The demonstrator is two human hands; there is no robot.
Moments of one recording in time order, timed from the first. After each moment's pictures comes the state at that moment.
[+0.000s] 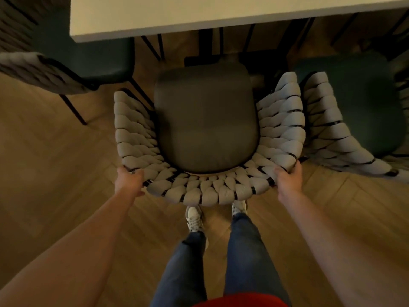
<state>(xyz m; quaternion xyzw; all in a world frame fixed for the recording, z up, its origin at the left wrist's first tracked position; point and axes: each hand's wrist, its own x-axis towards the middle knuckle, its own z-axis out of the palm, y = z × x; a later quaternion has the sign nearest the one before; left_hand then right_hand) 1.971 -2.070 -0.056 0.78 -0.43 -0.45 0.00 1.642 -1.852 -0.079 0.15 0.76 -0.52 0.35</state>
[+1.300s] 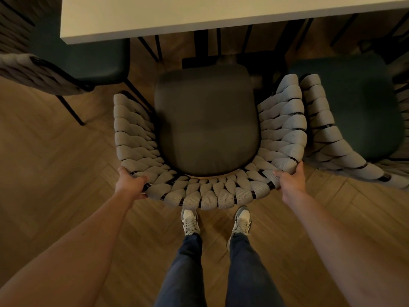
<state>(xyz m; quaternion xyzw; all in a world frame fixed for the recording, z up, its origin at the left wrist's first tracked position) 1.954 -2.061 -0.078 0.76 -0.41 -0.50 -0.01 1.594 -1.837 -0.097 0.12 0.78 -0.49 0.37</state>
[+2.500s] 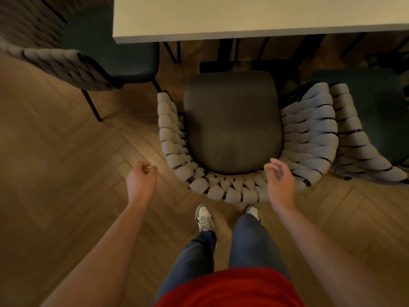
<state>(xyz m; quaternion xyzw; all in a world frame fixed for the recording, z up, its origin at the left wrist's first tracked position) 2.019 -2.064 0.002 0.73 -0.52 -0.41 0.12 1.756 -1.895 -0.015 -0.14 0.85 -0.43 0.28</state>
